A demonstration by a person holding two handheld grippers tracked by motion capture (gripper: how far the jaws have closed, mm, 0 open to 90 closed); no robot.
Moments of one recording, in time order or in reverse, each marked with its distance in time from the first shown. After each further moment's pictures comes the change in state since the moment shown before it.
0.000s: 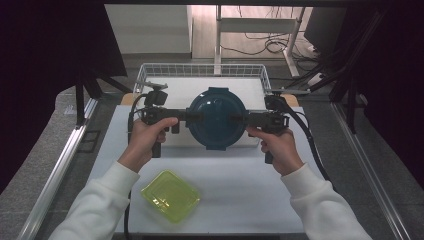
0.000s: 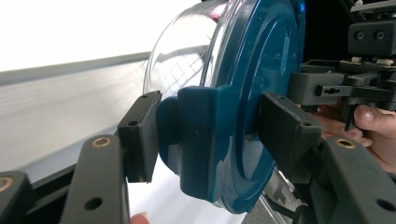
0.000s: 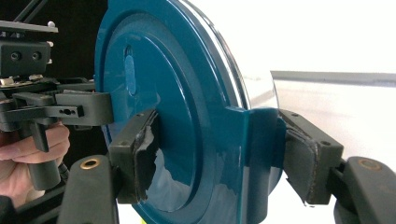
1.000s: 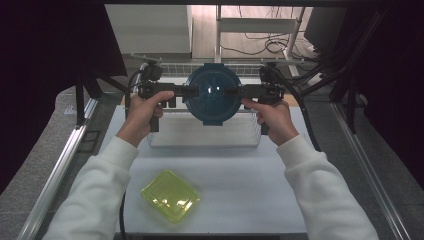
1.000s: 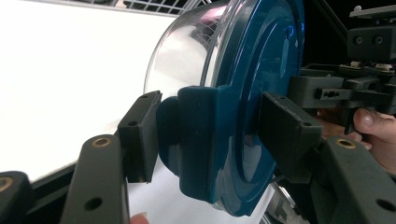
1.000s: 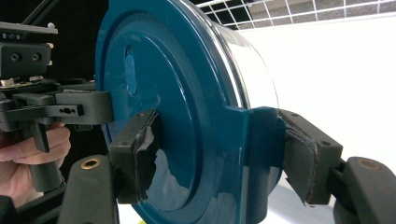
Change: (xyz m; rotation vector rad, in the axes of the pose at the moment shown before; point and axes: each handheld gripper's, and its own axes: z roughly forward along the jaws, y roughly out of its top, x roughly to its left) left arm 0.015 0.056 -0.007 -0.050 -0.003 0.002; right arm 0.005 0.062 0.016 0.000 -0.003 -0.029
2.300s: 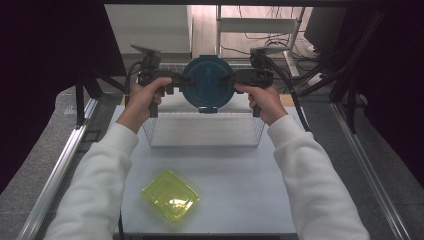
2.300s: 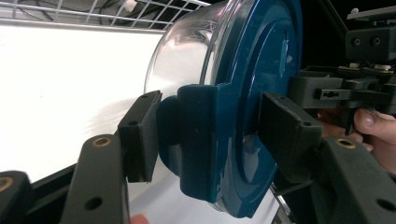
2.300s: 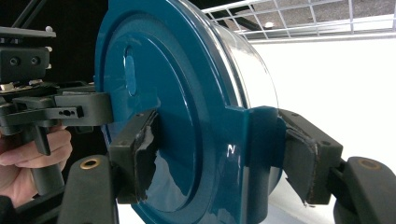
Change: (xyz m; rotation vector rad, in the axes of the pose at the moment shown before) left arm 0.038 0.029 0.010 0.021 0.015 -0.068; right arm -0.020 0.039 0.040 0.069 0.009 0.056
